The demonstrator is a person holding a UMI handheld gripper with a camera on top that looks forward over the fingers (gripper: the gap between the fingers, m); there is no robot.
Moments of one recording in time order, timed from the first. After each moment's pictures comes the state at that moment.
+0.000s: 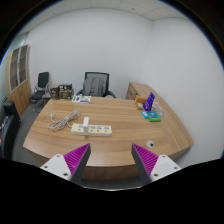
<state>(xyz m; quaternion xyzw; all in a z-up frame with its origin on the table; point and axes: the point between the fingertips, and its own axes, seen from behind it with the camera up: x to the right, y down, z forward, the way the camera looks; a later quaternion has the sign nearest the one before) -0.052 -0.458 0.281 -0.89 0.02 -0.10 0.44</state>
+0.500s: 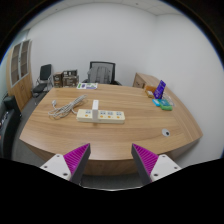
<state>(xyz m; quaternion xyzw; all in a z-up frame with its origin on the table) -0.100 -0.443 0.168 -0.91 0.01 -0.08 0.41</state>
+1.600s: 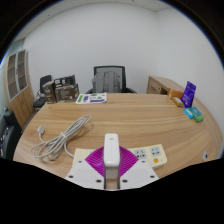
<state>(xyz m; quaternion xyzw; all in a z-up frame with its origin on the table) -0.145 -0.157 0.063 -0.89 0.03 -0.01 0.46</state>
